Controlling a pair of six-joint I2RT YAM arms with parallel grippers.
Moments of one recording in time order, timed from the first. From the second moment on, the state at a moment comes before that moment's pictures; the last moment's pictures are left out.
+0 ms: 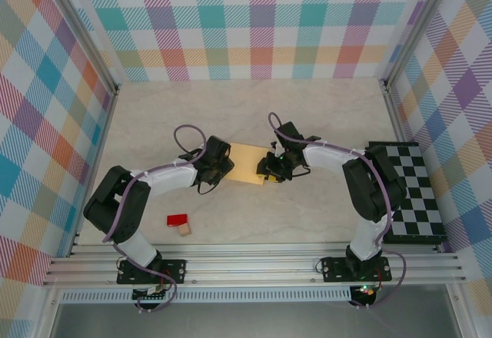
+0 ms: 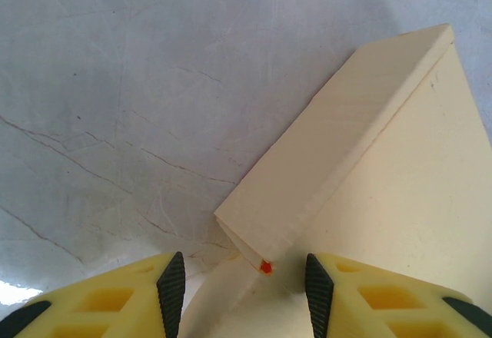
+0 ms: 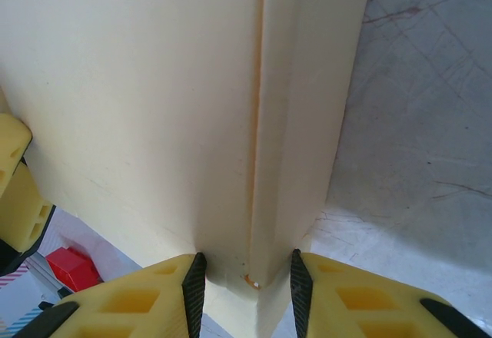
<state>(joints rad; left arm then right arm) -0.59 1.65 0.90 -0.26 -0.12 -1.26 0.55 1.82 1.10 -0.44 -0.50 0.77</state>
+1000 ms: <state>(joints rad) -0.61 1.69 0.98 -0.35 -0.22 -1.15 0.54 1.82 1.10 -0.44 -0.54 0.83</state>
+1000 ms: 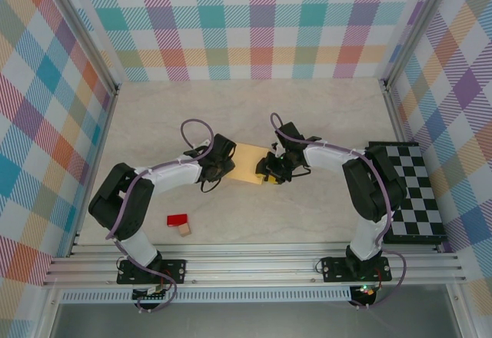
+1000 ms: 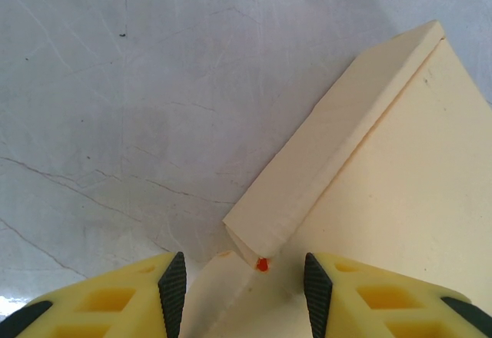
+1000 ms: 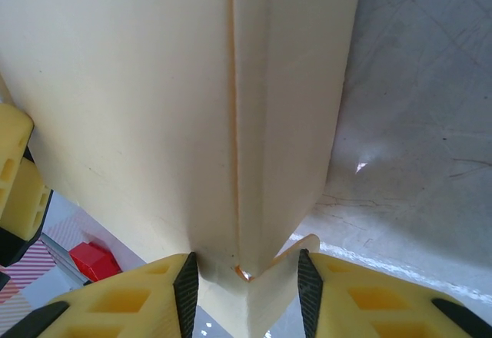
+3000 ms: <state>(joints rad) -0.61 1.73 1.05 -0.42 -0.25 -1.13 0.55 1.81 1.17 -0.56 -0.35 0.61</state>
